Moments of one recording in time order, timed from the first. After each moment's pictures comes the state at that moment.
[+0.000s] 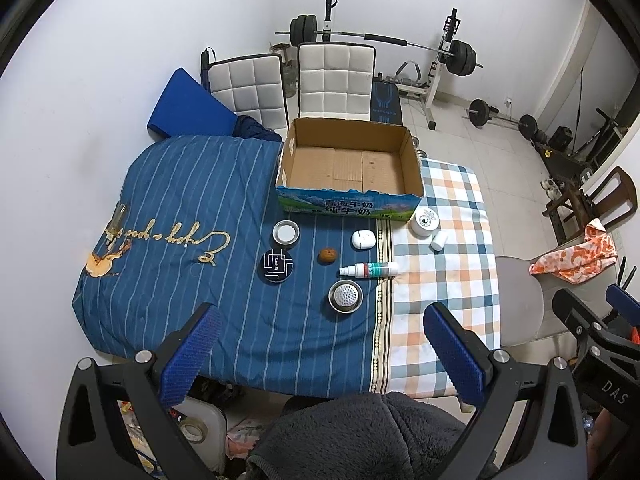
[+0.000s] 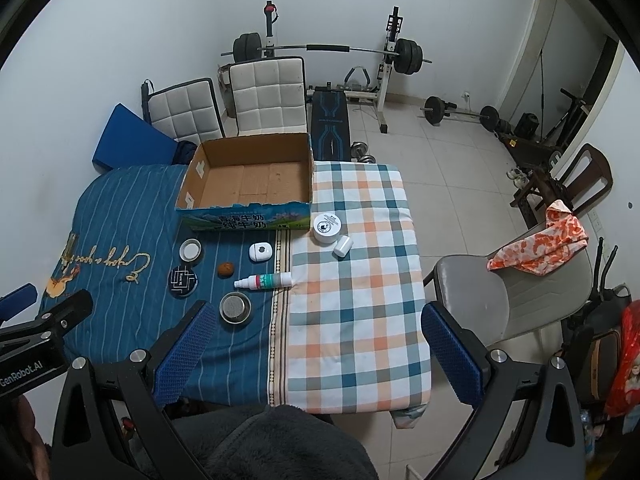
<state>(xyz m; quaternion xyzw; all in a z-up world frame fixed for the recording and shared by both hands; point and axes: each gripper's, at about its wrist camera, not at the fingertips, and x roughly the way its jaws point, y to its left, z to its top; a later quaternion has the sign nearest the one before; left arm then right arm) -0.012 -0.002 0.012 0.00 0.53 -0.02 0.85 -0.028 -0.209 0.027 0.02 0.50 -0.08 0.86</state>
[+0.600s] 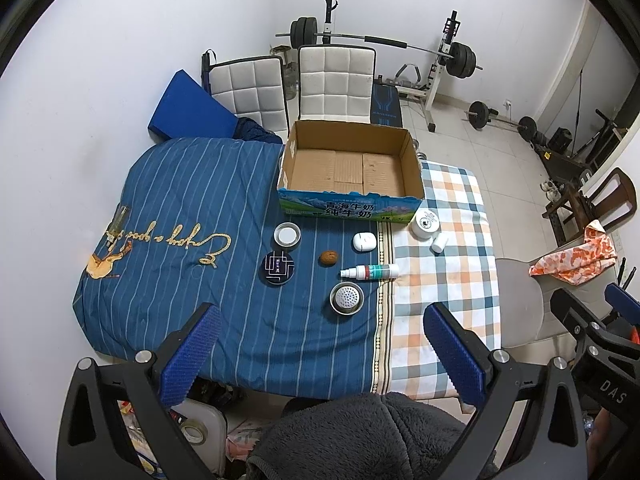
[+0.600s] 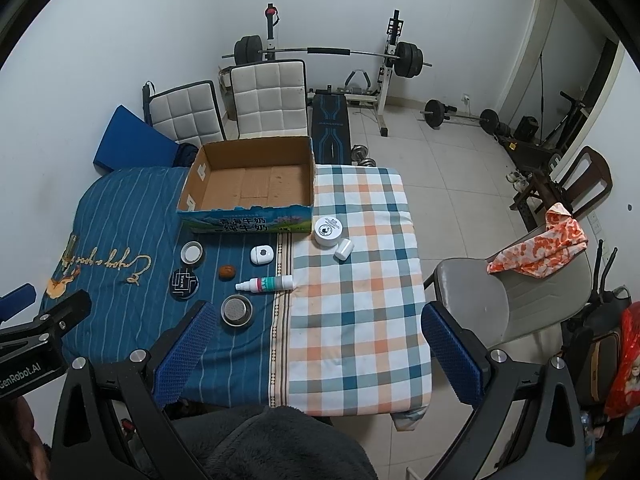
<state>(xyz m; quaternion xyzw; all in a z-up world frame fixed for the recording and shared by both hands) -0.015 0.001 0.015 0.00 0.52 -0.02 0.85 -0.030 -0.206 0.026 0.02 0.50 -0.08 0.86</state>
